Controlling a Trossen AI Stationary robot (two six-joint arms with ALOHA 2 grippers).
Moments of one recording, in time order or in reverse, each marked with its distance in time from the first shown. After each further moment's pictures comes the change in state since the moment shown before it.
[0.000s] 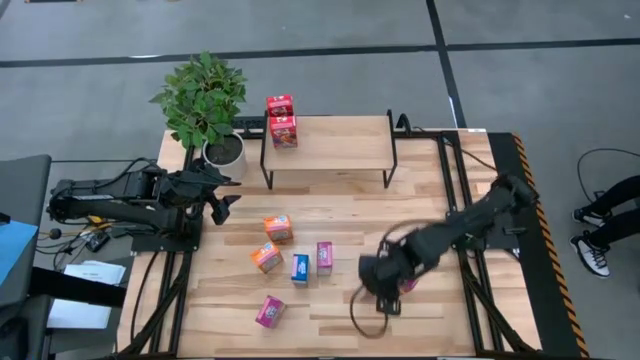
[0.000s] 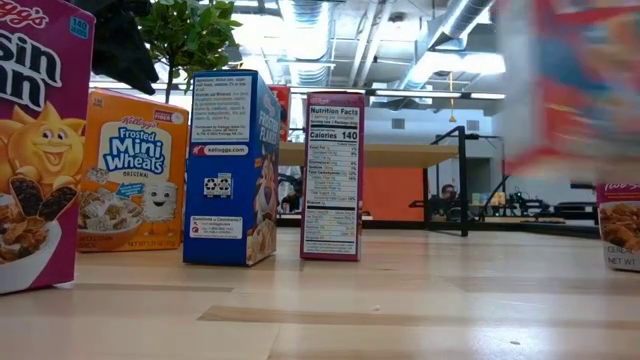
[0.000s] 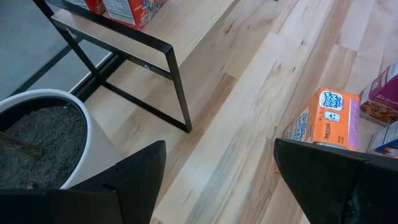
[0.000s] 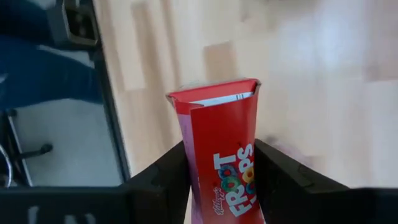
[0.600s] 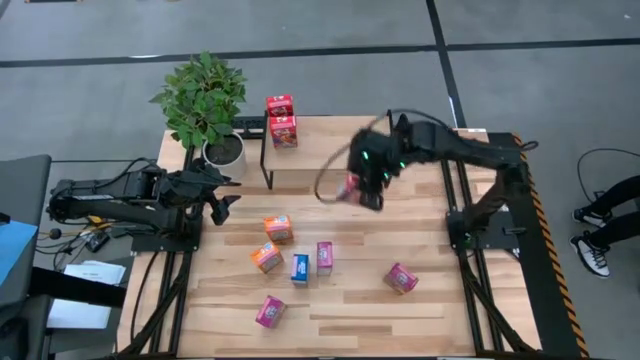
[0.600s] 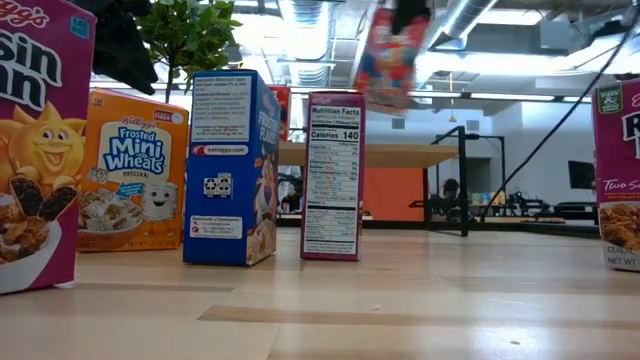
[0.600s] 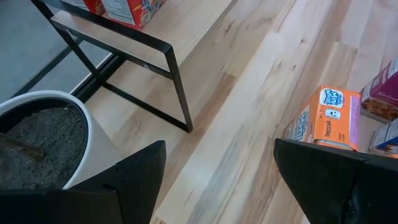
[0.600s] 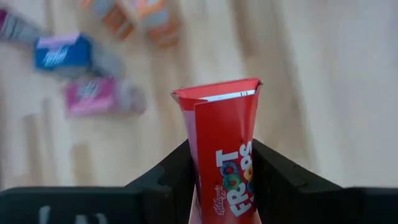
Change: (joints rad) left arm 0.000 0.000 0.000 -0.004 0.003 0.013; right arm -0.609 0.000 0.406 -0.259 0.068 -0.629
